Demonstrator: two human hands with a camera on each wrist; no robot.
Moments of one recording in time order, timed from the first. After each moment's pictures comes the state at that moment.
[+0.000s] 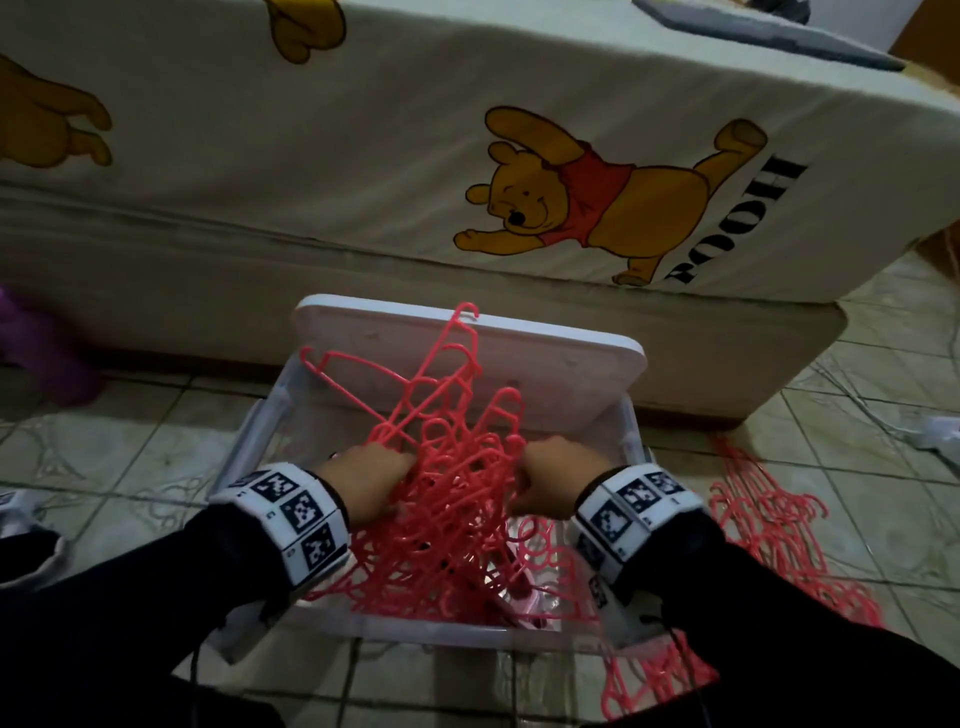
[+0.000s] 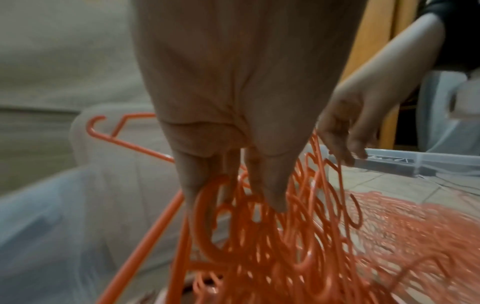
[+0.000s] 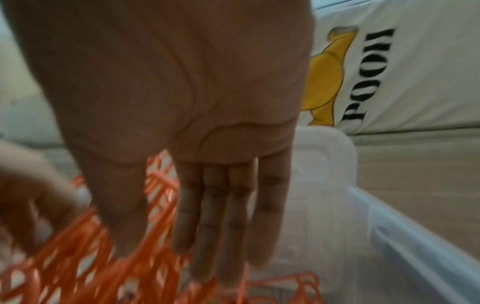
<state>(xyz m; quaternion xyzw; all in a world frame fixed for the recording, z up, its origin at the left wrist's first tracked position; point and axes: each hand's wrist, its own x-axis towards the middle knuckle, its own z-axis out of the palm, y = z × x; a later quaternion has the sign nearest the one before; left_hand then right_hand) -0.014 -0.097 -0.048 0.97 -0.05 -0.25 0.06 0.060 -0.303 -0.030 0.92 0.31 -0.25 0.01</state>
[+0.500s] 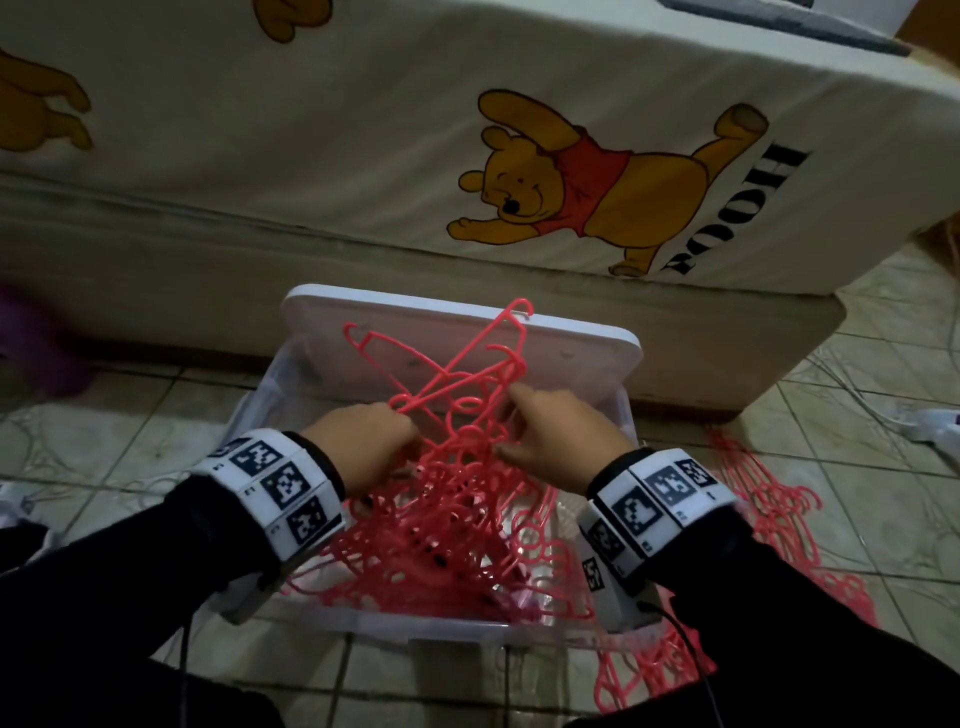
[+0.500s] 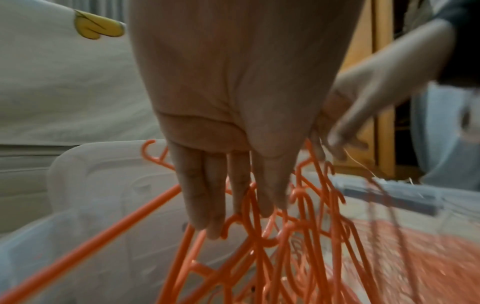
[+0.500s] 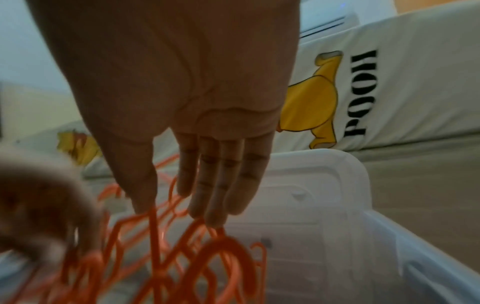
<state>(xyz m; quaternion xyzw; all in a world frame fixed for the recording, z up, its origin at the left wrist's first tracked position) -0.002 -0.102 -0.015 0.98 -0.10 -0.17 0.03 0.057 -0.305 0.011 0.93 0.32 -0.14 -0.12</state>
